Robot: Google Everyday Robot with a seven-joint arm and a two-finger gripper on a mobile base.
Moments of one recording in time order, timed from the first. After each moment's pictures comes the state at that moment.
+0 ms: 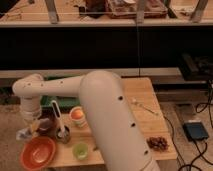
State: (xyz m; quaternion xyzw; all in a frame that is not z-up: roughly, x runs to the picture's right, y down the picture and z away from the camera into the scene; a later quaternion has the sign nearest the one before) arm -0.368 0.188 0.736 -0.38 -0.32 -0.32 0.81
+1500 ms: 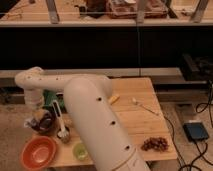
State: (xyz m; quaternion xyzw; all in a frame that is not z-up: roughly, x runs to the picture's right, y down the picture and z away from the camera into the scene) arm -0.390 0.146 0.799 -0.38 -0.27 -0.34 0.82
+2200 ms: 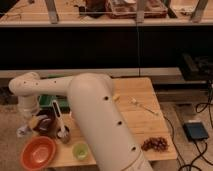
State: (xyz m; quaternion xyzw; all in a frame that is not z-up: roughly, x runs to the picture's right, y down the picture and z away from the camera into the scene) arm -0.397 0.182 0.757 -0.38 -0.31 -0.36 0.79
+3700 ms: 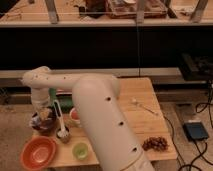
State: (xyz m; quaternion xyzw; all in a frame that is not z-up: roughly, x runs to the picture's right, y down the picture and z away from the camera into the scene) arm -0.366 0.142 0.807 -0.38 -0.27 -0.32 0.82
